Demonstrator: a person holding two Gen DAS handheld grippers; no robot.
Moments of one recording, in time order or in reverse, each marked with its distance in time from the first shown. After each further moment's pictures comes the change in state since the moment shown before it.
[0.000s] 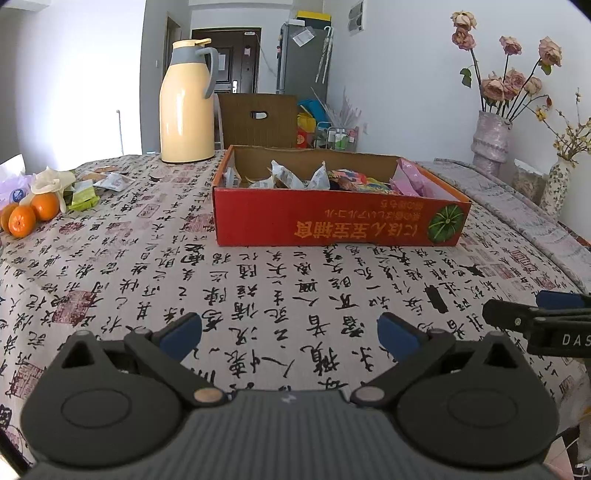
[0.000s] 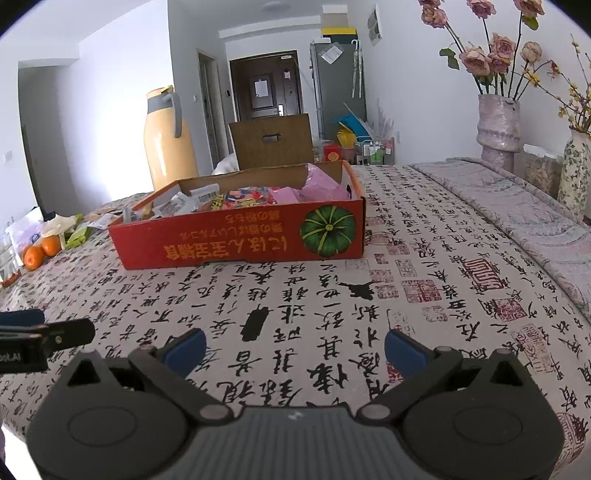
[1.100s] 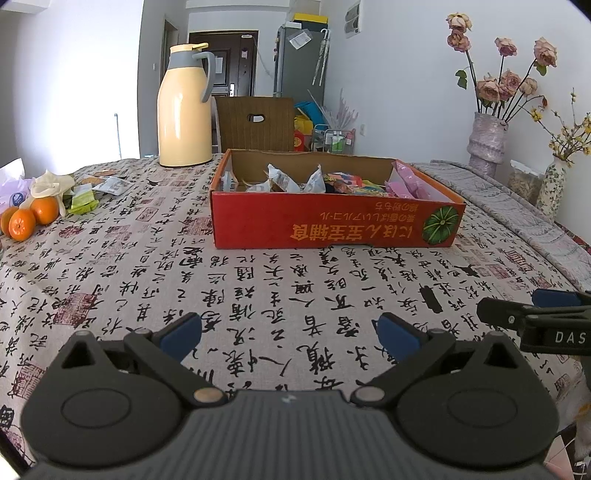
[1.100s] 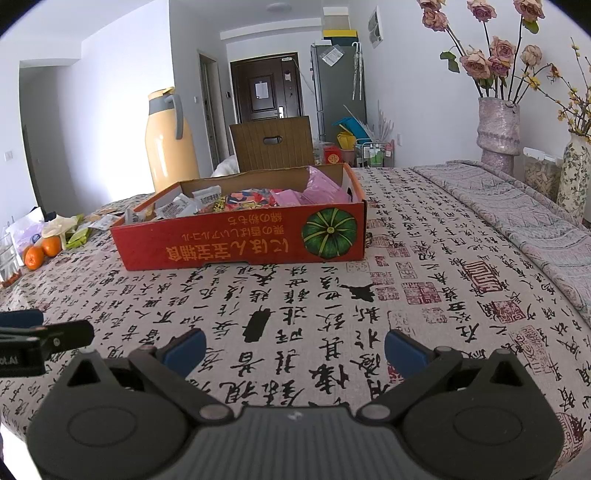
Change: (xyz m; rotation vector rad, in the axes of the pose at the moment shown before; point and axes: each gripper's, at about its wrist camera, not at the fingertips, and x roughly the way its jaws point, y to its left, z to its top) left arm -0.005 -0.002 0.000 0.006 -0.008 -0.004; right arm -0.002 0.001 -0.001 -0.002 -0.005 -0.002
